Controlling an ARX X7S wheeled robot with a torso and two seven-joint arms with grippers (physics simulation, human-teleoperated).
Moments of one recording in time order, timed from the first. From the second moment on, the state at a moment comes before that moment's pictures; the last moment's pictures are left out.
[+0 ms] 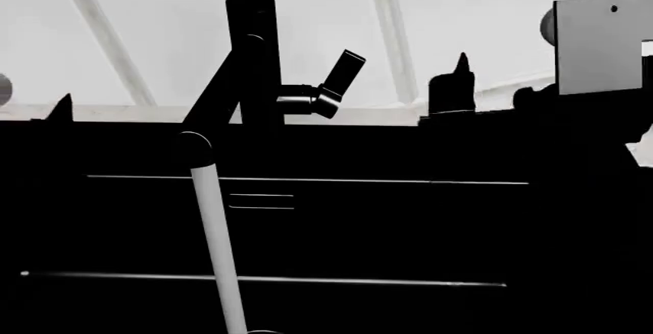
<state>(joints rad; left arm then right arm) -0.99 -0.87 0.68 0.35 -1.27 -0.61 -0.79 1.02 0.73 -0.46 -0.20 1.12 0.81 0.55</state>
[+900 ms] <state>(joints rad) -1.14 -0.70 0.75 0.06 -1.14 -0.62 -0.67 1.21 0.44 -0.61 0.53 0.82 0.51 0.18</state>
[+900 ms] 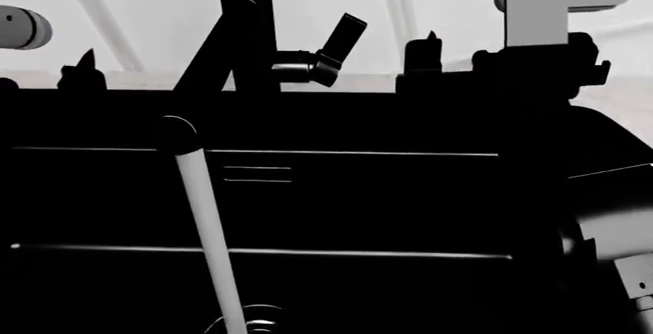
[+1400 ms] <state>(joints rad) -1.19 -0.67 0.75 -0.02 -1.12 -0.63 -0.64 1.44 0.24 -0.66 1.05 0.69 0.29 -0.03</state>
